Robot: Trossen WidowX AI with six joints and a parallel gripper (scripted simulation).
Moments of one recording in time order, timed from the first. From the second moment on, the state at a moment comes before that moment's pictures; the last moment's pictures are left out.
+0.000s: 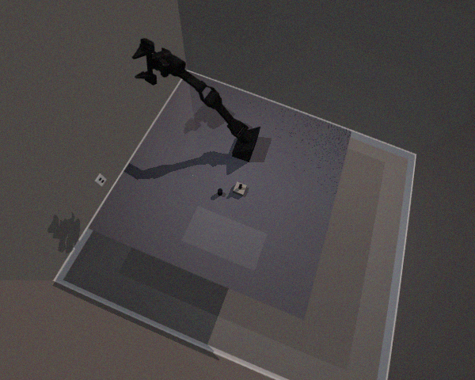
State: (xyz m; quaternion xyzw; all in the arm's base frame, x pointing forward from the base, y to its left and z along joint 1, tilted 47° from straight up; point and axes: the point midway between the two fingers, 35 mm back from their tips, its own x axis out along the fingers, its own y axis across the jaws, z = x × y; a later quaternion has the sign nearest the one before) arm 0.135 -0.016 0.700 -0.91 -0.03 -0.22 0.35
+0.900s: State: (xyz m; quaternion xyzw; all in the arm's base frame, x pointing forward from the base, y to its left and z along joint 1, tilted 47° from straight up) arm 0.080 -0.140 0.744 -0.70 -0.26 -0.36 0.57
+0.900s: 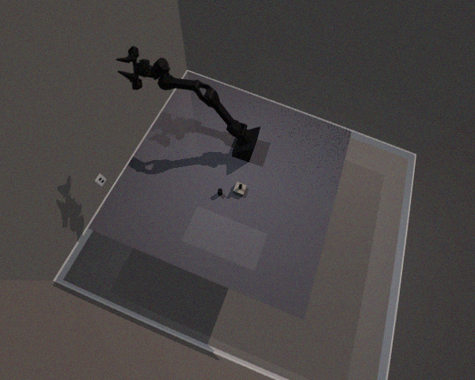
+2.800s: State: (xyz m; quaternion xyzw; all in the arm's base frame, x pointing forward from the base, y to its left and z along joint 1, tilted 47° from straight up) arm 0.448 -0.247 0.222 -0.33 0.43 -0.16 0.82
